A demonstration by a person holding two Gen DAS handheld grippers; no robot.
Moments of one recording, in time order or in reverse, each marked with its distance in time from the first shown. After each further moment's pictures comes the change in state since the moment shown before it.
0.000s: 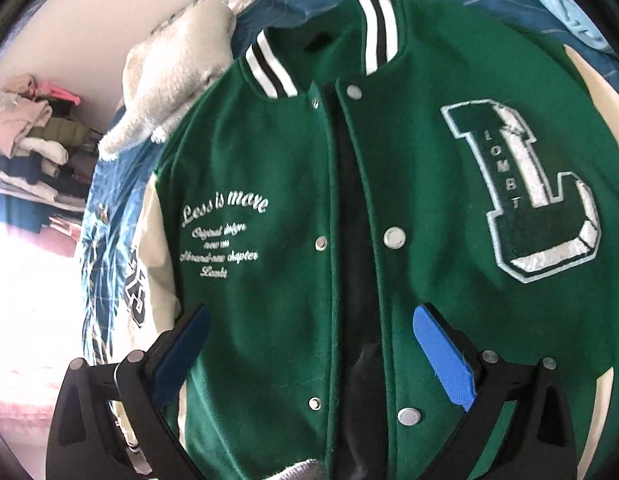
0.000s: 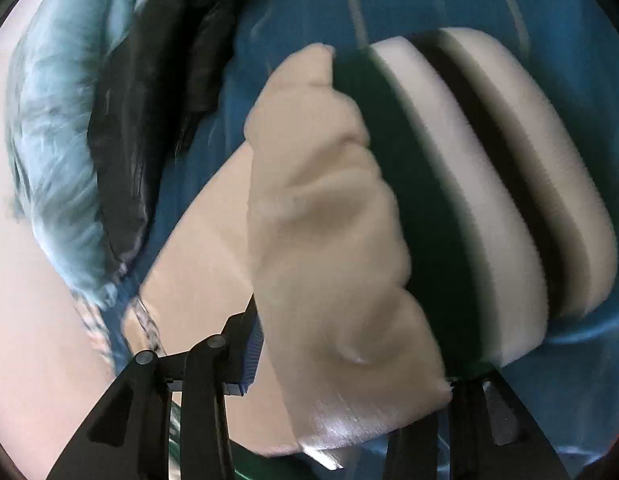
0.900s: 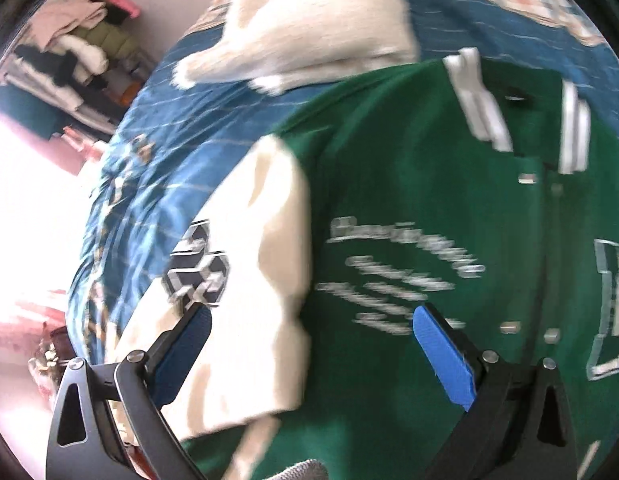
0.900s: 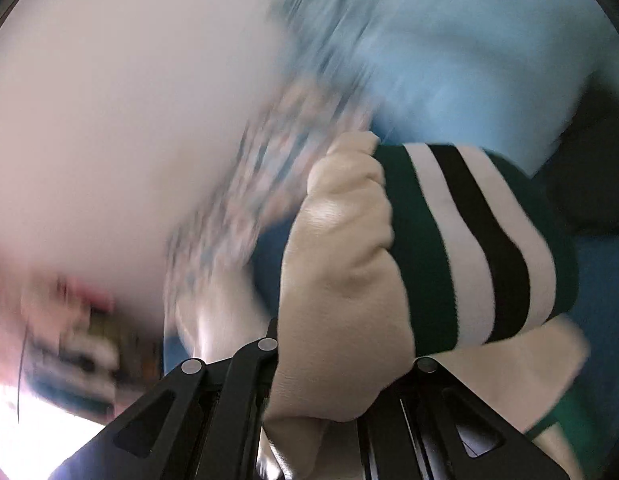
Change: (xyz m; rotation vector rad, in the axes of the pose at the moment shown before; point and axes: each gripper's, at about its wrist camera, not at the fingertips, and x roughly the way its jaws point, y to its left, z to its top) left arm 0.055 0.178 0.017 -0.324 0.059 -0.003; right arm 0.024 0.438 -0.383 -0.953 0.254 0.295
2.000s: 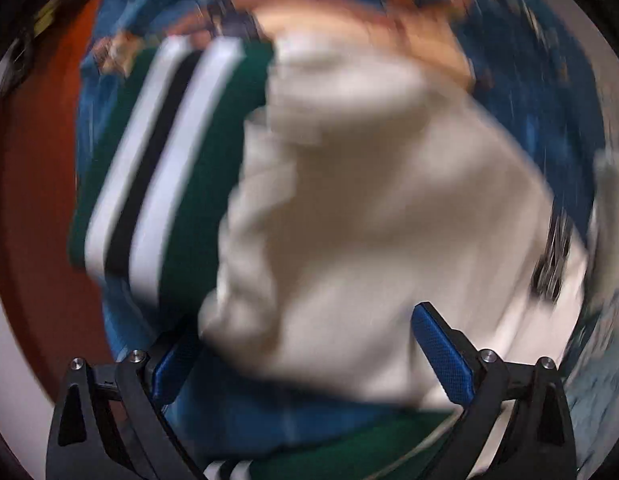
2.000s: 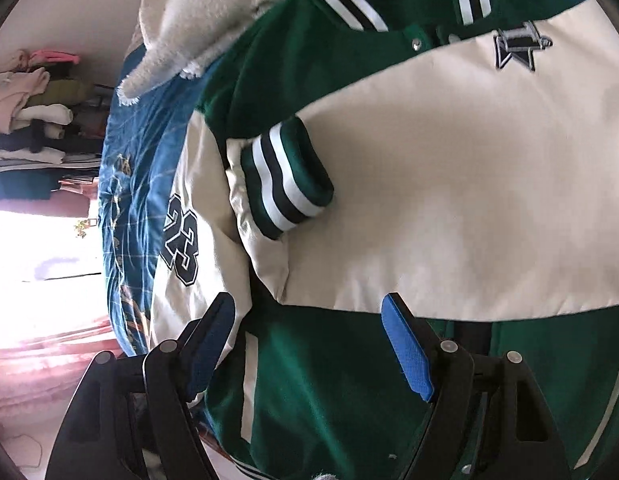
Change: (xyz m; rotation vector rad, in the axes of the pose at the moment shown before) left arm 0.171 0.325 -0.267 -1.214 0.419 -0.413; right arm 0.139 -0.001 -0.209 -0.257 0.681 -0.129
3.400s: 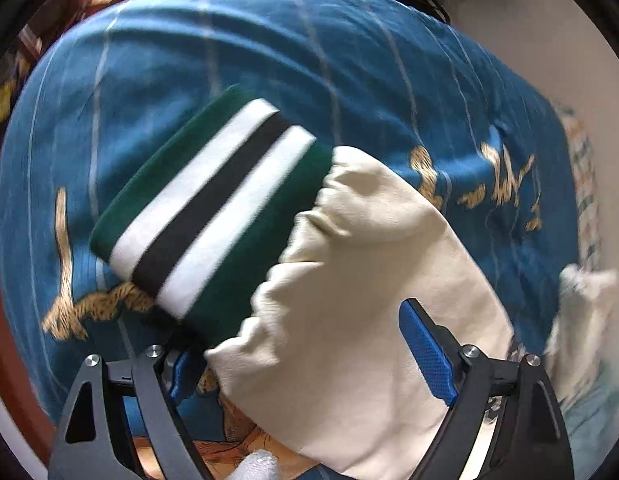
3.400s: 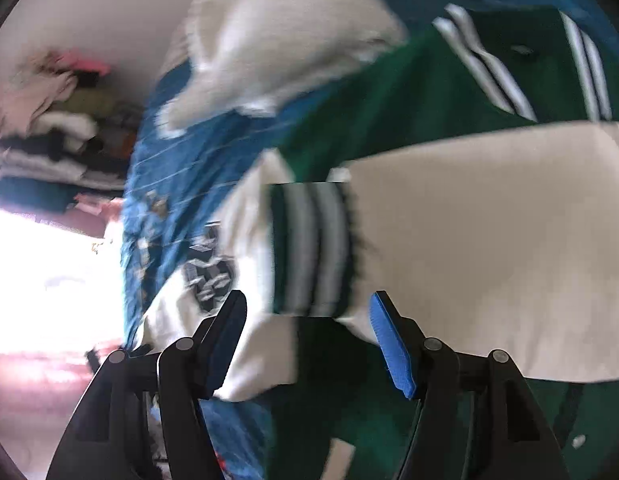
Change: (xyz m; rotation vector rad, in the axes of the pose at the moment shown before) left arm -0.014 -0.094 0.187 0.119 -0.191 -0.131; right arm 0.018 0.082 0.049 -0.025 -0.138 0.029
